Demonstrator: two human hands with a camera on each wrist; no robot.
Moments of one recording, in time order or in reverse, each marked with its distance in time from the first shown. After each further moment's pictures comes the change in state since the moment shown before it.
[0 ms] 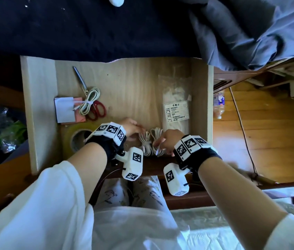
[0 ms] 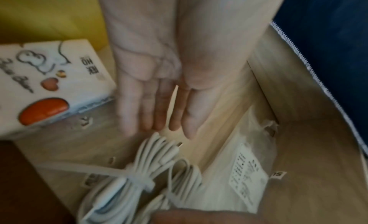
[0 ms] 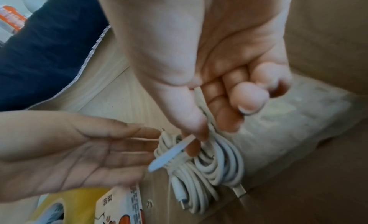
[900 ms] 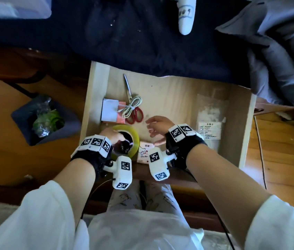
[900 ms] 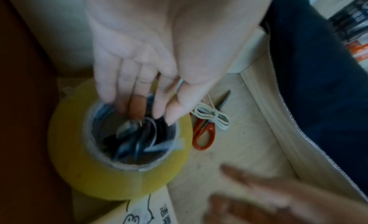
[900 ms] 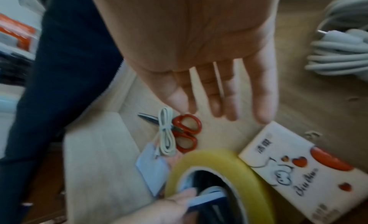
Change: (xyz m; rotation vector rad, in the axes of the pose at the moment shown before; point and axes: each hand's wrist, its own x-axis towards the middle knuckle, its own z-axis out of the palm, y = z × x) left_hand -0.055 -0.074 -0.109 -0.102 0.367 -0.201; right_hand 0.033 -0.136 0.011 0.534 -0.022 -0.008
